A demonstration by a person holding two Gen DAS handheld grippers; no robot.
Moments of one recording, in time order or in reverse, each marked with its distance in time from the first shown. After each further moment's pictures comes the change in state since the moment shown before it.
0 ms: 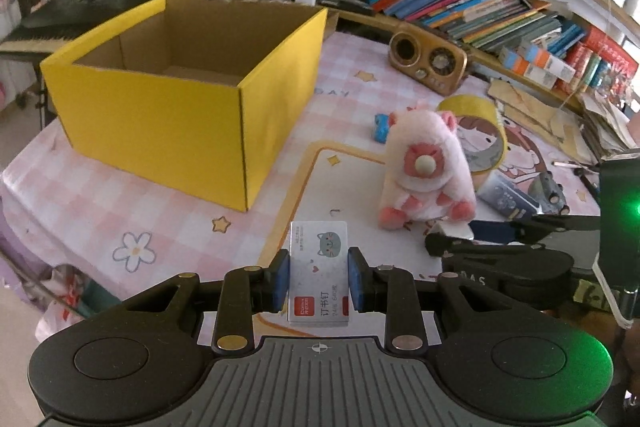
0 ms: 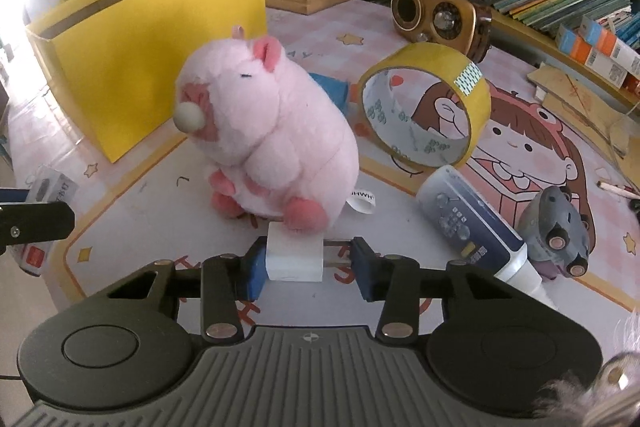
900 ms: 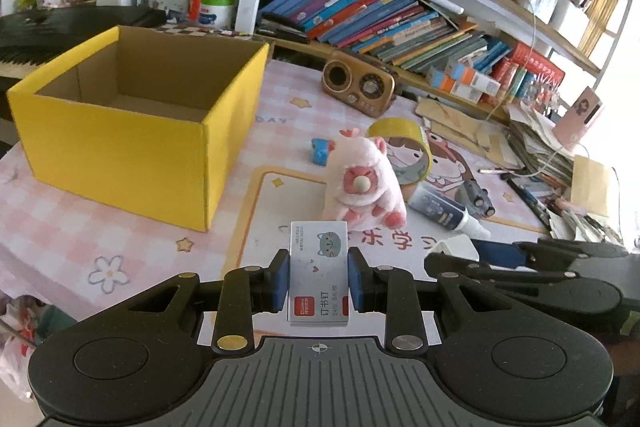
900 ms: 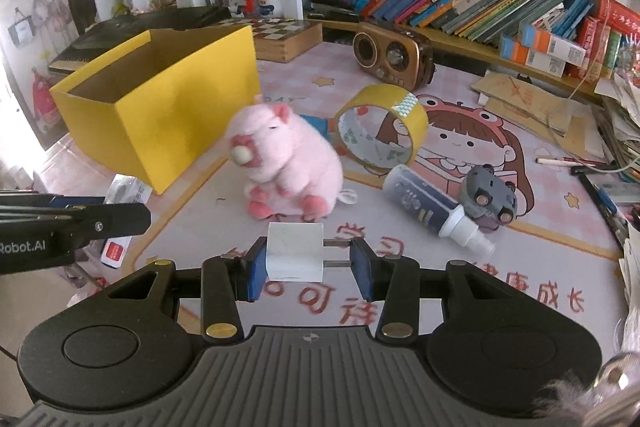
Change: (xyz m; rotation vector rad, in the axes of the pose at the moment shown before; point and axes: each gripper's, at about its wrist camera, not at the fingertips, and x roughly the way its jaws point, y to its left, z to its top) left arm -0.037 0.020 -0.006 0.051 -0.072 -0.221; right arm -0.100 0.025 -0.021 0.128 -0.108 -0.053
